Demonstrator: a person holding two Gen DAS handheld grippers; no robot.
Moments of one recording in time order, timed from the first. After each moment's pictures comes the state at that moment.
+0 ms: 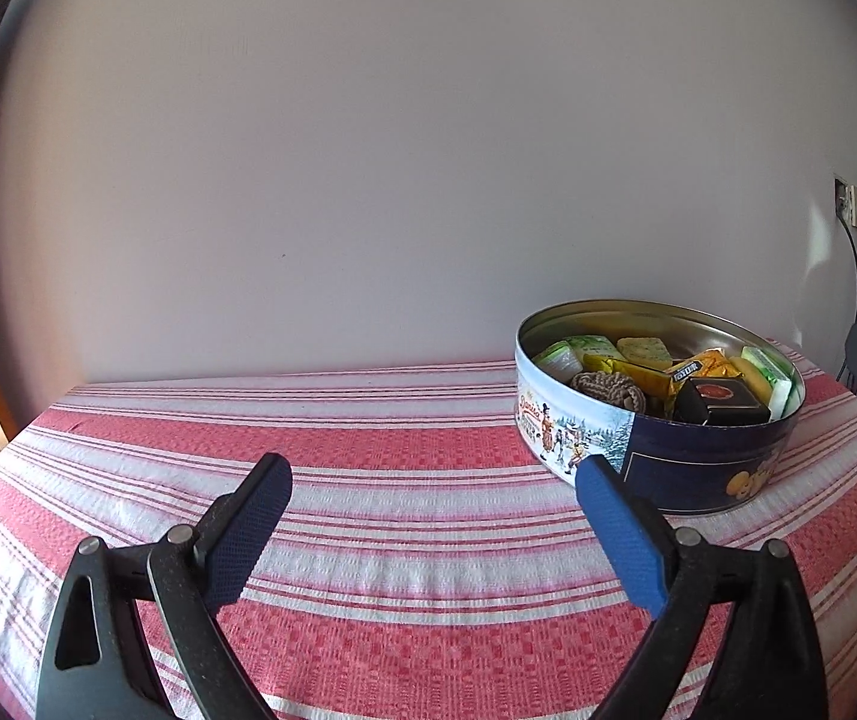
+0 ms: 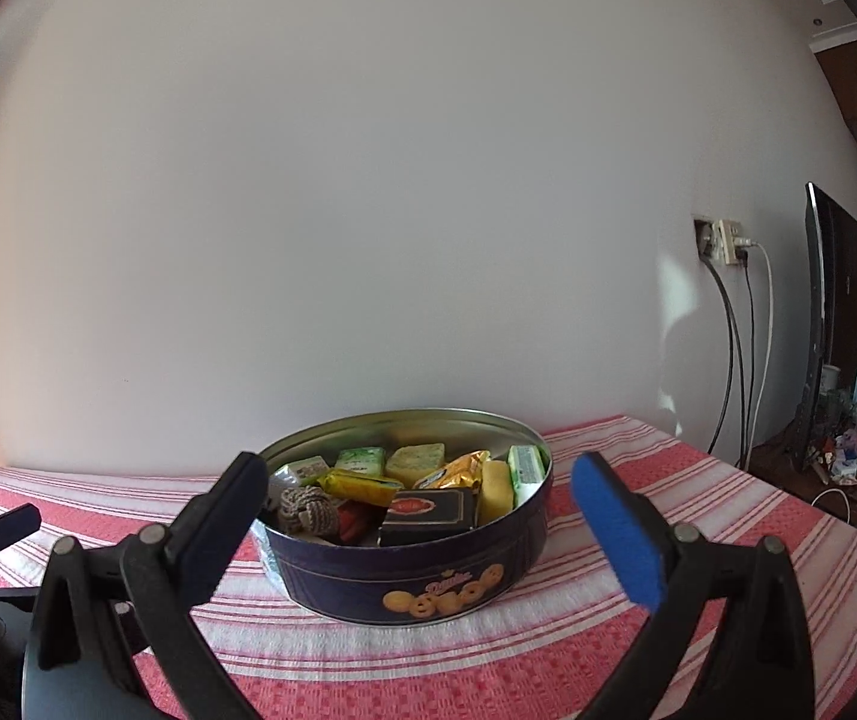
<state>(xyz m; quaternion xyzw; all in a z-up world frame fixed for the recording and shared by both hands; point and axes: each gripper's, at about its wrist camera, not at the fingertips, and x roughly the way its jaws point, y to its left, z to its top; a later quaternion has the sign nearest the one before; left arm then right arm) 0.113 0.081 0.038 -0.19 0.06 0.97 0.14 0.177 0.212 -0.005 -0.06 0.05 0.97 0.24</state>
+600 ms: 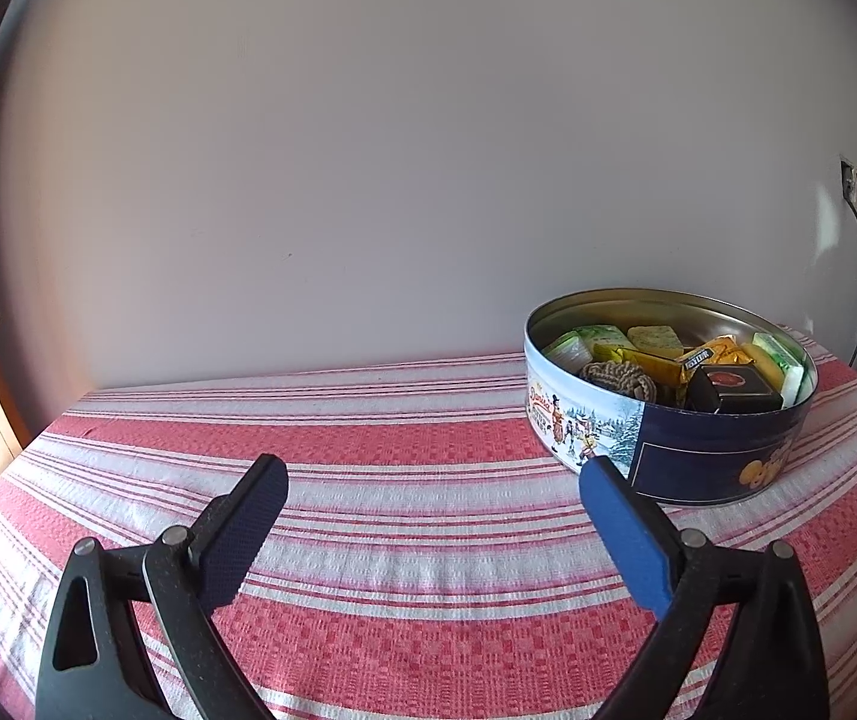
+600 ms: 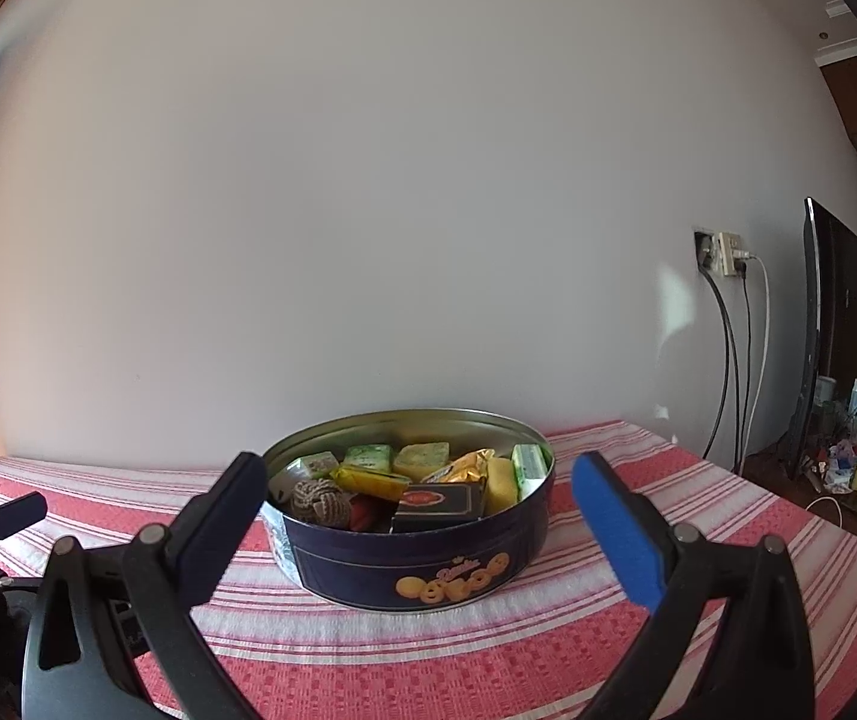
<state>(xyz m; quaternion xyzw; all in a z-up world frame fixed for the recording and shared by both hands) 0.114 0.085 0.037 -0.20 0.07 0.97 0.12 0.184 0.197 -0.002 -0.06 0.04 0.97 0.23</state>
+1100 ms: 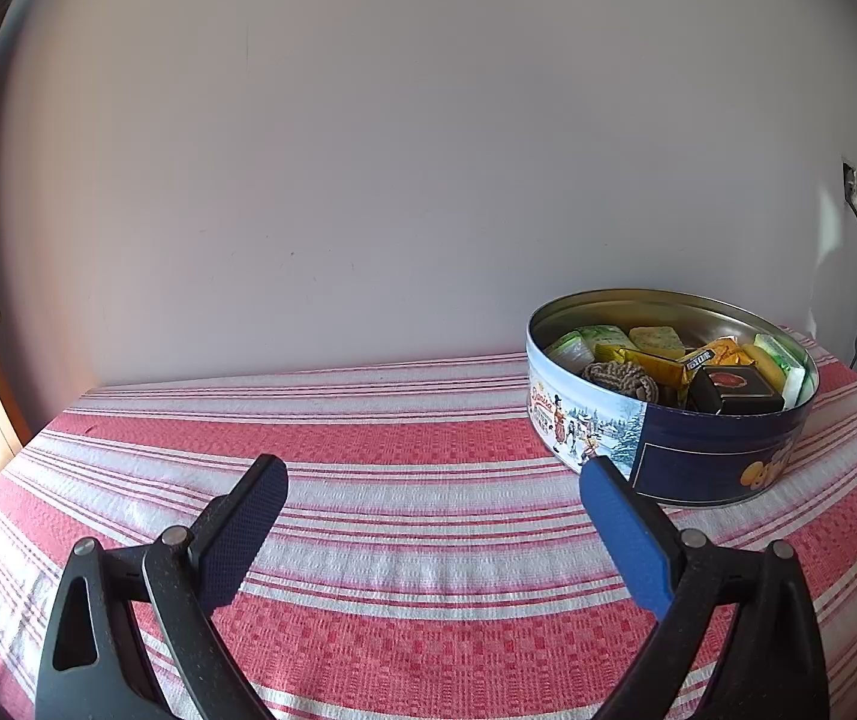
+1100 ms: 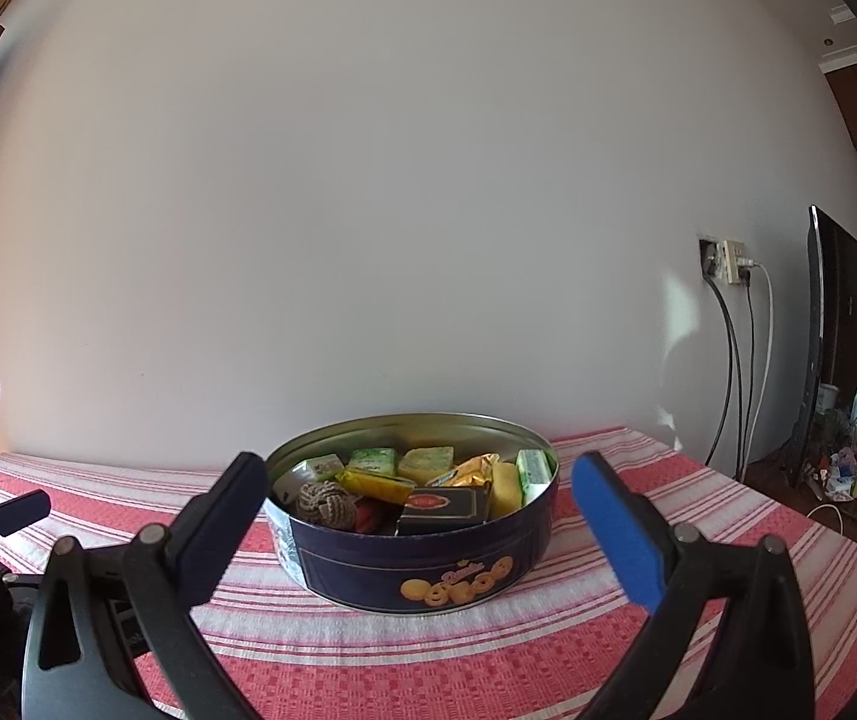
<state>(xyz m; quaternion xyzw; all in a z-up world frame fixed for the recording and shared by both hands) 0.114 0.083 0.037 -0.20 0.07 0.97 0.12 0.182 0.196 -0.001 -0.06 0.03 0.97 0.23</state>
